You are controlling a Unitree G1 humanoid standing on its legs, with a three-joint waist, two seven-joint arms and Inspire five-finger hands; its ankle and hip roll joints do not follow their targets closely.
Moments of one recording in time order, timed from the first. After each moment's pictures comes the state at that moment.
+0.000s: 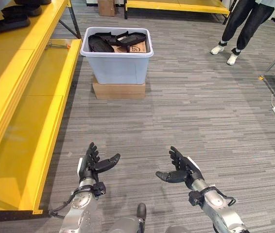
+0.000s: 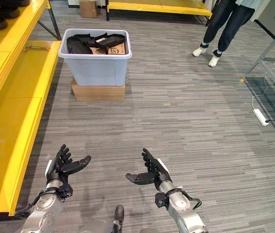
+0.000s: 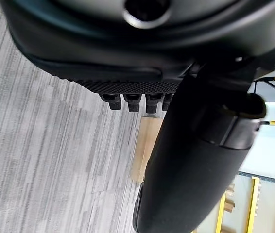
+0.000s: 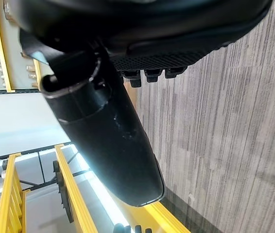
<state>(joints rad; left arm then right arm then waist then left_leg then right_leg) 0.09 0.33 -0.09 0.18 -0.53 -0.05 0.28 0.05 -0.32 0.33 0.16 0.40 0.02 0.02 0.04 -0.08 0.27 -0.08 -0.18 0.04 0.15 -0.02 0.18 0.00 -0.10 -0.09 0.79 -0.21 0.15</state>
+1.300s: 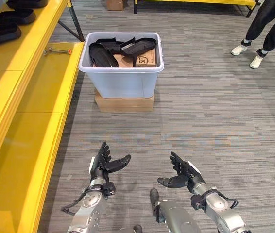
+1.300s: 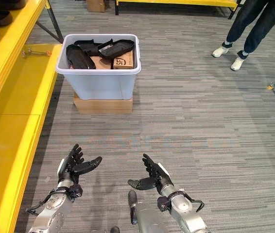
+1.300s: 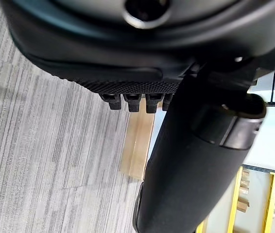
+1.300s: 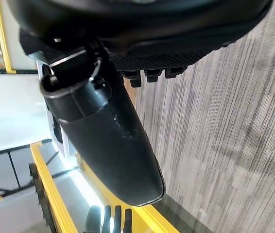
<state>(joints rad) 0.07 0.31 -0.20 0.18 -0.53 -0.06 0.30 0.08 -0.37 0.33 0.20 0.40 -0.02 0.02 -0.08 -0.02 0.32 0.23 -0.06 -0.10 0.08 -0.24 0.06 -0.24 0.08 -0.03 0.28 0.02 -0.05</state>
